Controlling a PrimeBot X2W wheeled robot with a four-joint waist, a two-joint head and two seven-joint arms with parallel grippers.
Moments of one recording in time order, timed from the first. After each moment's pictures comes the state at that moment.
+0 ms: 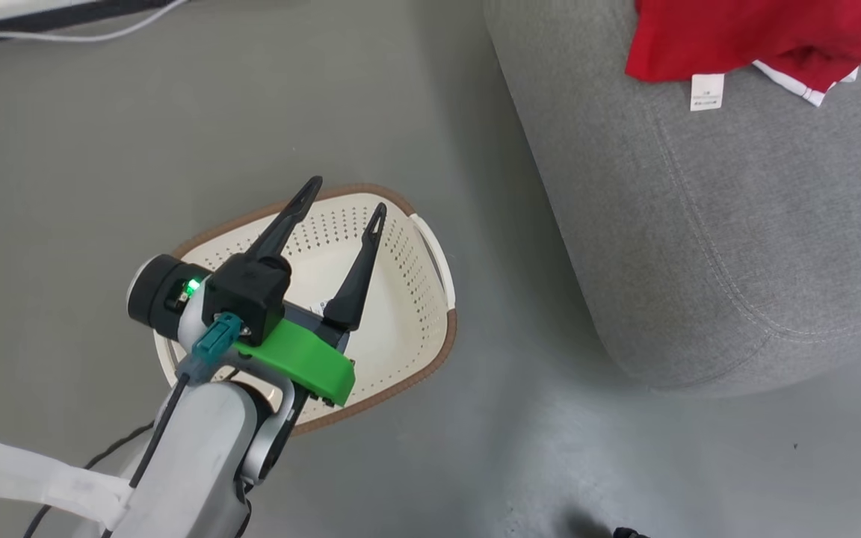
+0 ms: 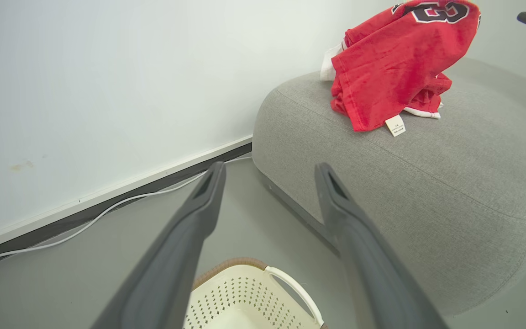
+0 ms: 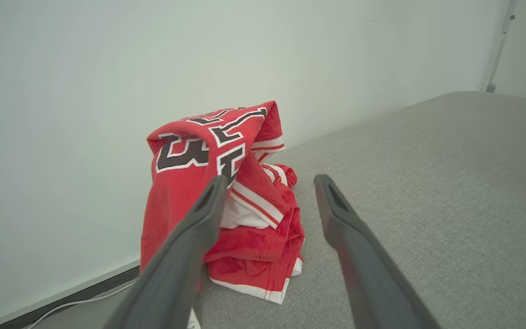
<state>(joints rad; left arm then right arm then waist) -0.41 0.21 -0.59 0.01 -0.36 0.04 -0.11 -0.52 -0.33 -0.11 0.44 0.47 0.00 -0.25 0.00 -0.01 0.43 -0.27</state>
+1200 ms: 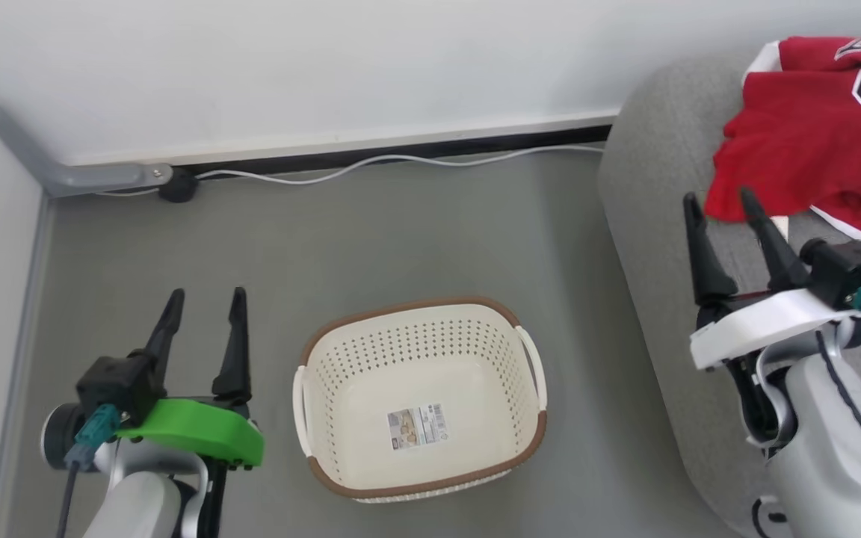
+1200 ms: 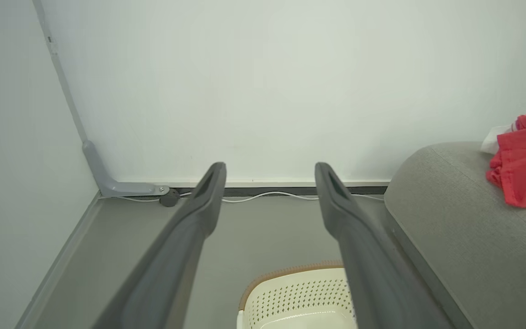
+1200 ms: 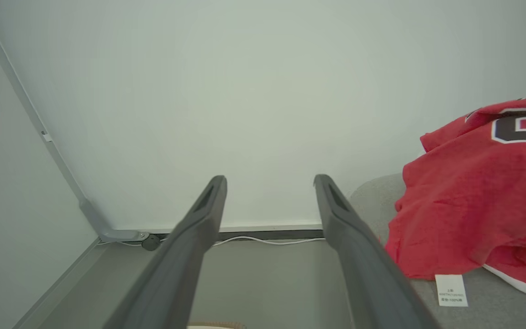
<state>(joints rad) -0.15 0.18 -0.35 0.14 -0.48 0.10 -0.24 -0.26 -0.17 0.16 0.30 0.31 0.08 -0.25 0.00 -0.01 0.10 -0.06</state>
